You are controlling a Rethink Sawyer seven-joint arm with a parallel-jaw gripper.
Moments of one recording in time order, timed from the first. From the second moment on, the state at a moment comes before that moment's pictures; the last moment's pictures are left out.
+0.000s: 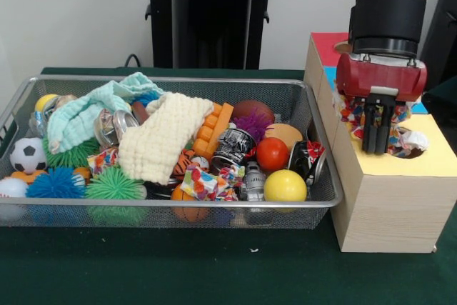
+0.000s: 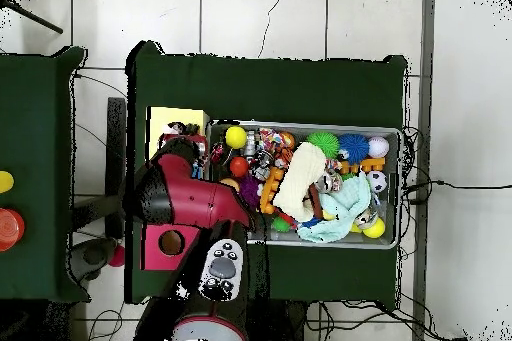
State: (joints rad) arm 0.17 -0.53 -0.16 1.68 0.29 -0.13 1.58
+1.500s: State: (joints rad) arm 0.29 -0.62 -0.25 1.68 0.38 0.41 1.58
